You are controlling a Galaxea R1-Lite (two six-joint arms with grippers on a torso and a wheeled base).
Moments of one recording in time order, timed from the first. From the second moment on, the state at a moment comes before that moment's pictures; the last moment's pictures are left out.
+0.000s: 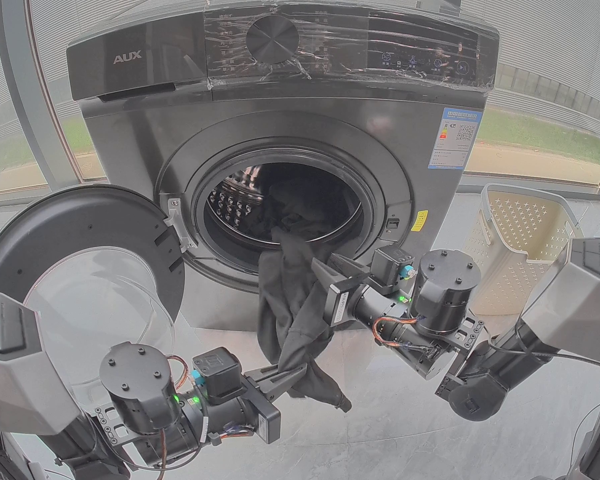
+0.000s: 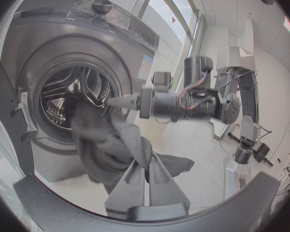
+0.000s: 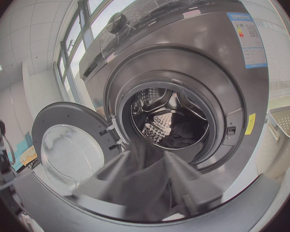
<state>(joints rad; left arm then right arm) -0.81 1.92 -0.22 -1.55 -0.05 -0.05 0.77 2.10 -0.79 -1.34 -0.20 0.16</state>
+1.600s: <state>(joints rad) -0.61 1.77 -0.39 -1.55 -0.15 -0.06 0.66 2.22 -0.47 -1.36 -0.12 0.12</state>
